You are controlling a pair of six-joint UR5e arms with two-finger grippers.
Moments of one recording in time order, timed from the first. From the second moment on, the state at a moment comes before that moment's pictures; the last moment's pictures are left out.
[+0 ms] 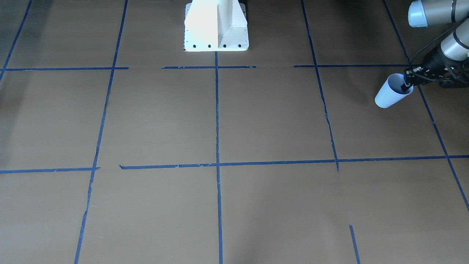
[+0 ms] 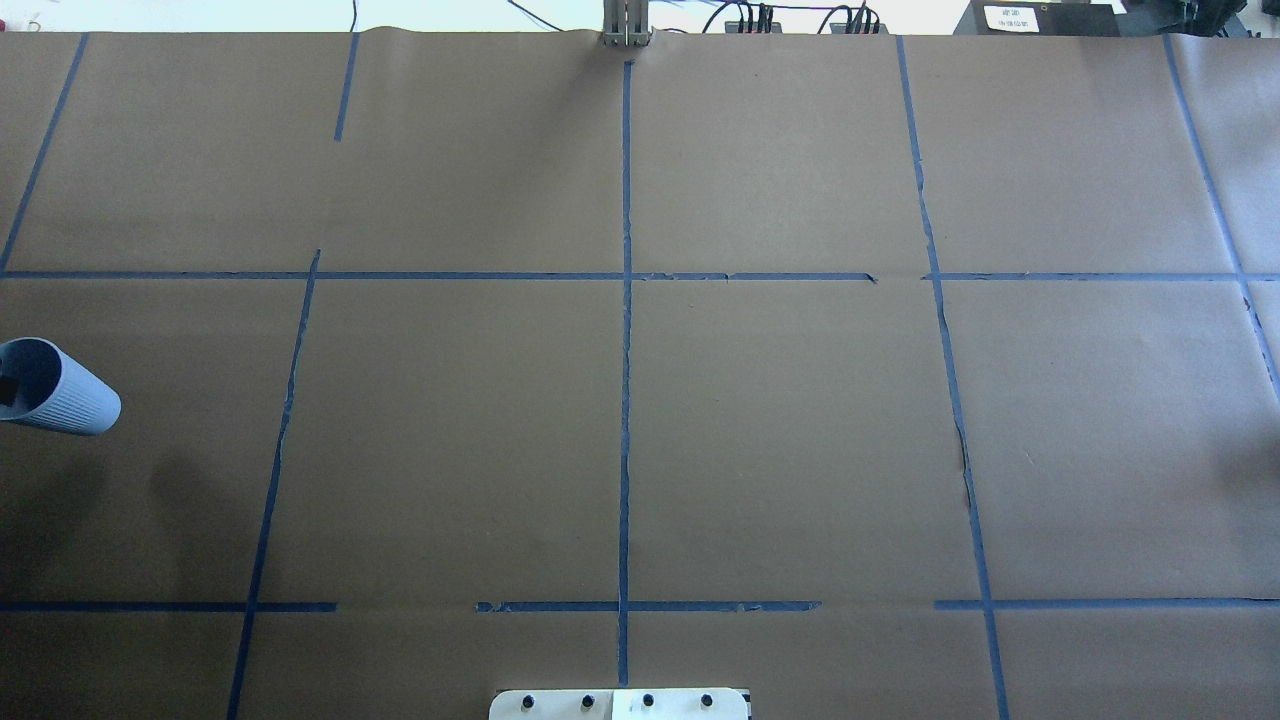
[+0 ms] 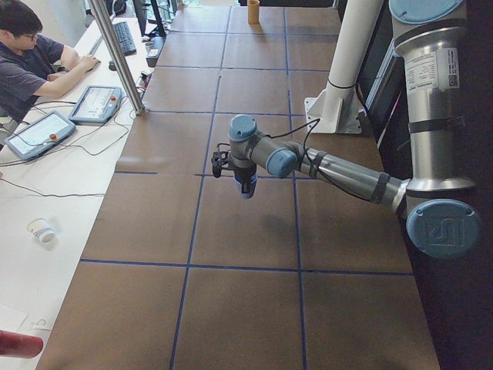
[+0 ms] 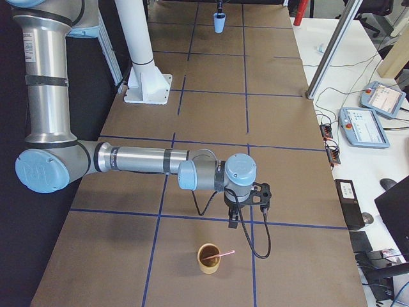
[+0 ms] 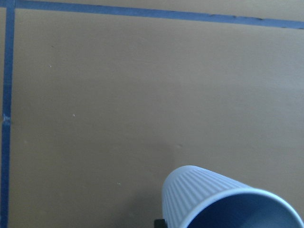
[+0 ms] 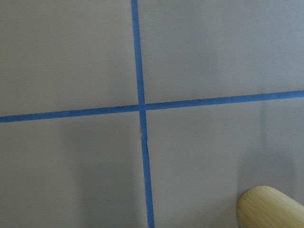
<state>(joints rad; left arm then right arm) -1.10 -1.48 -2.08 -1.66 -2.31 -0.79 1.60 -1.58 1.58 -1.52 2.37 0.10</state>
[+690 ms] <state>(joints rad) -0.66 -2.12 -1.93 -1.50 -2.06 -1.44 1.59 -1.58 1.58 -1.52 2.37 0.10</state>
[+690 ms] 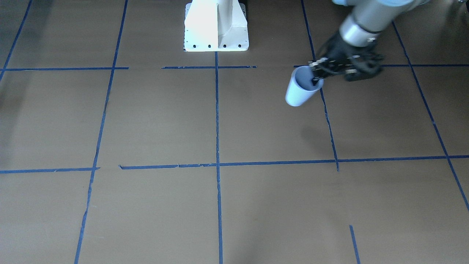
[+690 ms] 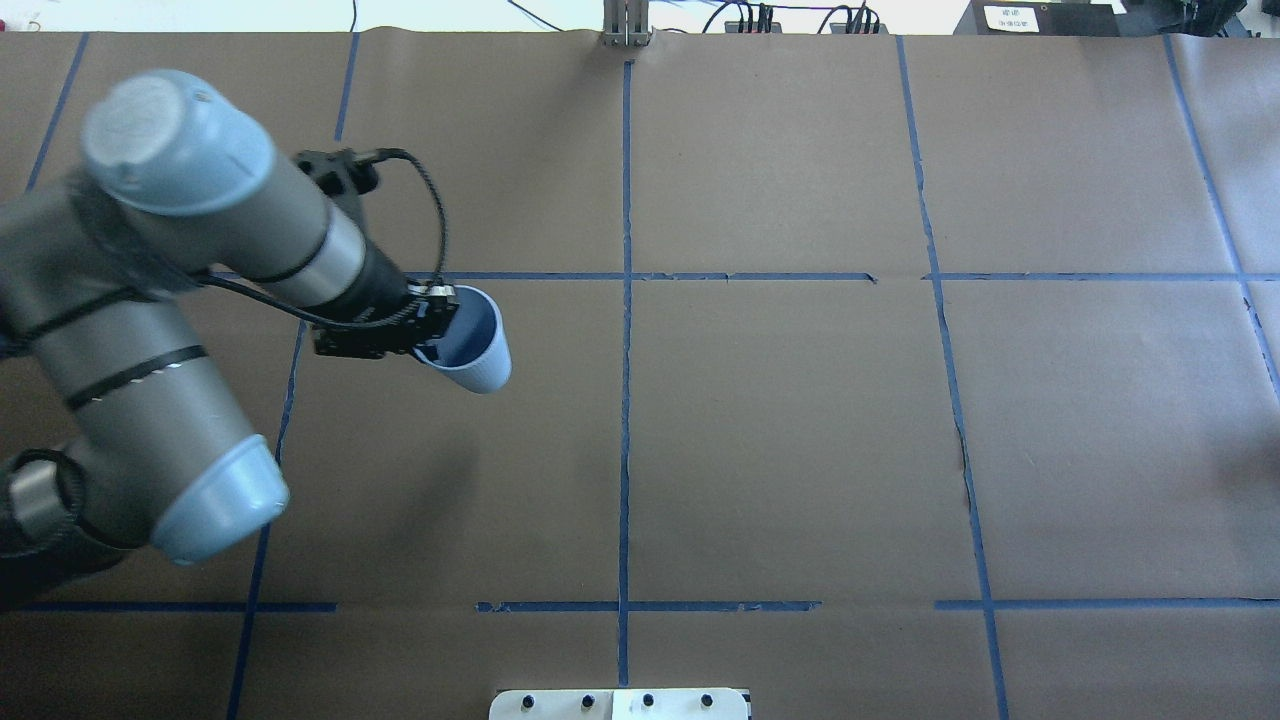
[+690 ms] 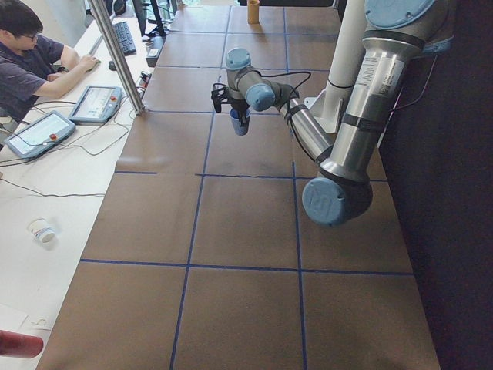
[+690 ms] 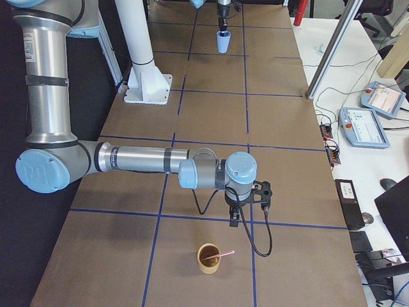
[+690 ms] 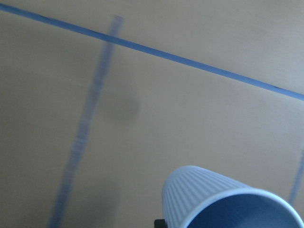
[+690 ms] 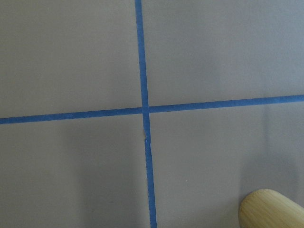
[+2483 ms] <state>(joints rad) -0.50 -2.37 -1.60 -1.59 -1.90 -1.56 1.59 -1.58 1.58 -1.52 2.37 0.10</state>
